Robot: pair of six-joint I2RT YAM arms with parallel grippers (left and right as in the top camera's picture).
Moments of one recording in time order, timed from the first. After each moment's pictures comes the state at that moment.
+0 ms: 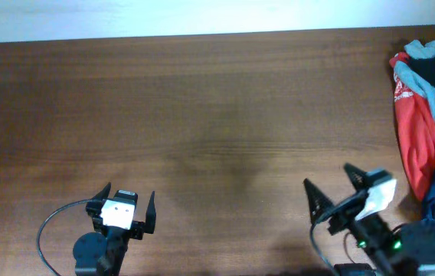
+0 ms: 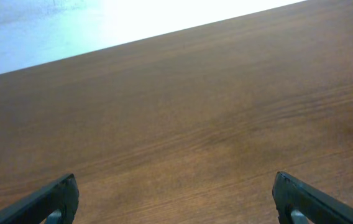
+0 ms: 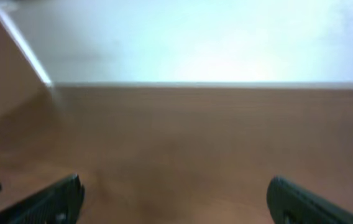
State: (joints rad) left arm -0.04 0.01 0.13 -0.42 0.12 0.18; right arm -0.02 0.29 0.65 -0.61 -0.40 0.13
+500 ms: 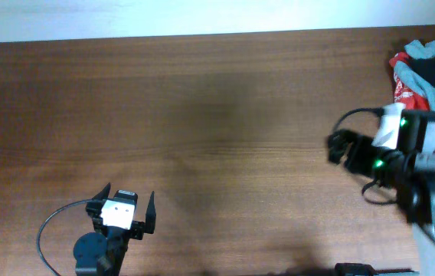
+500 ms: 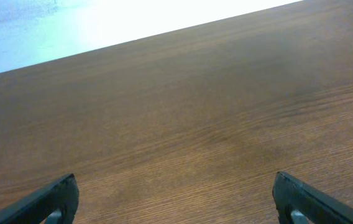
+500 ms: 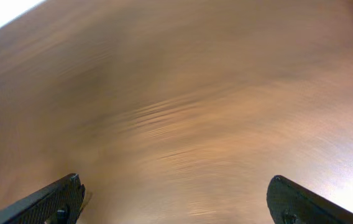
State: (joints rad) left arm -0.04 0.01 0.13 -0.42 0.12 0.18; right arm -0.13 1.06 1.24 -1.14 -0.12 0.38
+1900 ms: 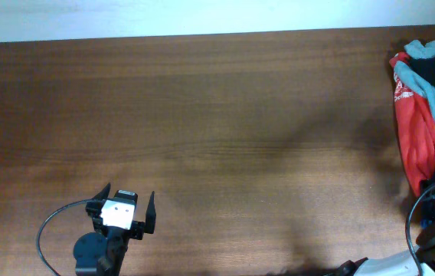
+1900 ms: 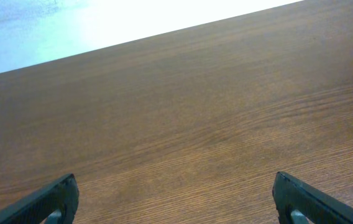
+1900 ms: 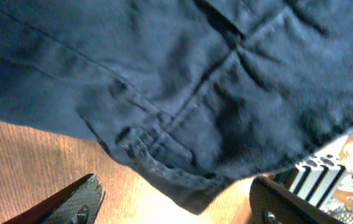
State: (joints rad) left arm -0.04 0.01 0.13 -0.42 0.12 0.18; right arm -0.91 1.79 1.26 -1.16 0.14 0.55
